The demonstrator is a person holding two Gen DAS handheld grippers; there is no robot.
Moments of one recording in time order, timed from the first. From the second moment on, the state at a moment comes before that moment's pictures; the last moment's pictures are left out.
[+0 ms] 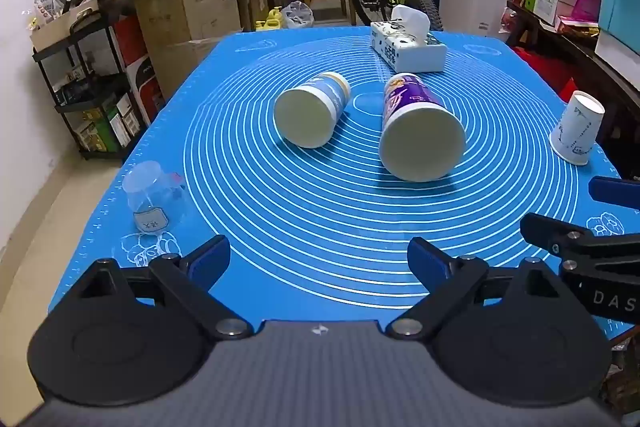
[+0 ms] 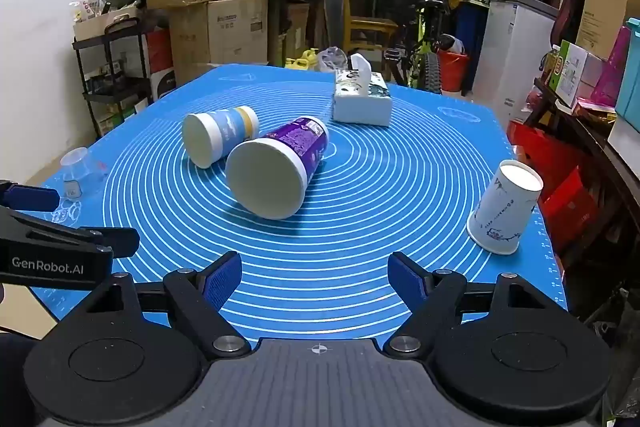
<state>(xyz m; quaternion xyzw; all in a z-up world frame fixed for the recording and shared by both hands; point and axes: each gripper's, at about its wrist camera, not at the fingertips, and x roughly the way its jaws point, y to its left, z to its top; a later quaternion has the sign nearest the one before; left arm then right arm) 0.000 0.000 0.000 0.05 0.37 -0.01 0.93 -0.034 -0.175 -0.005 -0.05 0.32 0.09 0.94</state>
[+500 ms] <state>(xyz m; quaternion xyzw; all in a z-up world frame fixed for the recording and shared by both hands) -0.003 -0.011 -0.003 0.05 0.37 0.00 0.93 -0.033 -0.175 -0.006 -0.05 0.32 0.09 0.94</state>
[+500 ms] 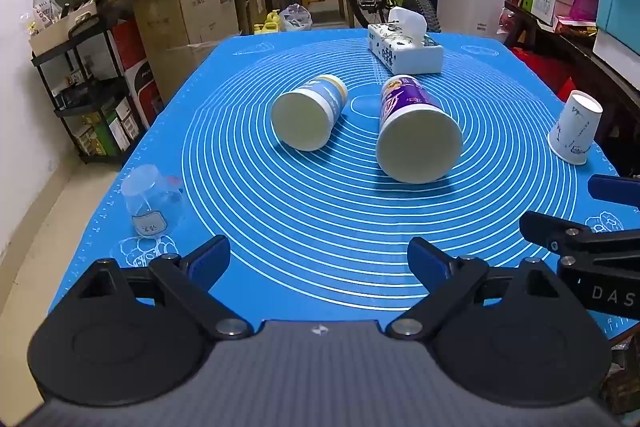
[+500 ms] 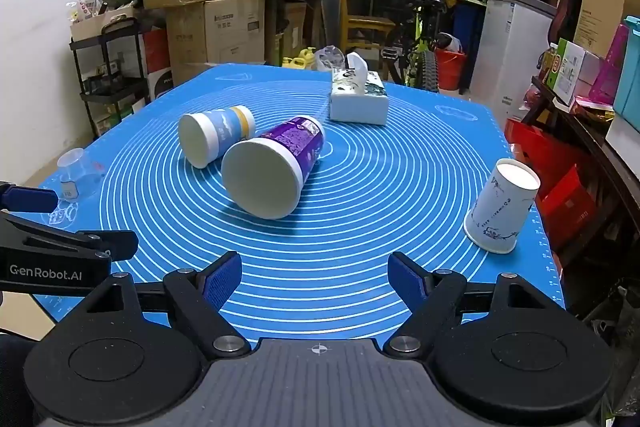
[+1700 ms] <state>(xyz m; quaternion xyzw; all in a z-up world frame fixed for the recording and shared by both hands) -0.001 -0.007 -0.001 0.06 0.37 -0.02 0.93 -0.032 -0.177 -0.007 -0.05 0.32 0.08 0.94</state>
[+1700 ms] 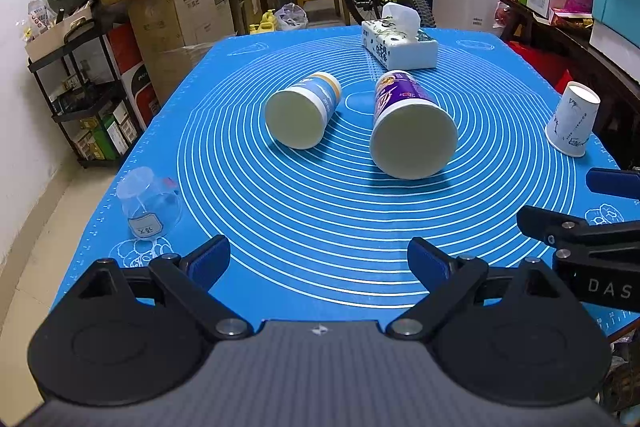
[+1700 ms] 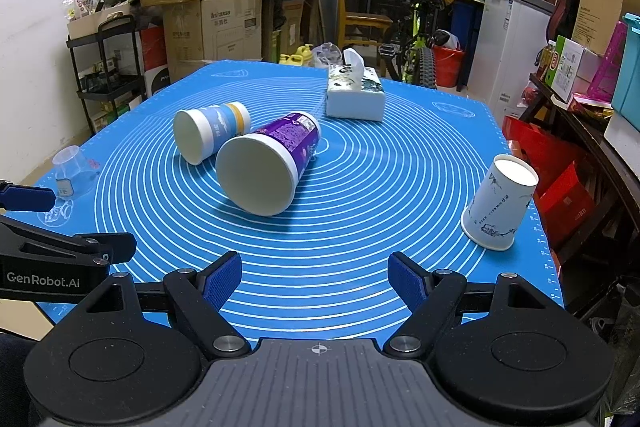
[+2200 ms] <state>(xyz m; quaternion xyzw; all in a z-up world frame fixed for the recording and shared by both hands) -0.001 -0.007 -0.001 0.06 0.37 -0.02 0.93 -0.031 -0.177 -0.008 -0.05 0.32 0.08 0.94</state>
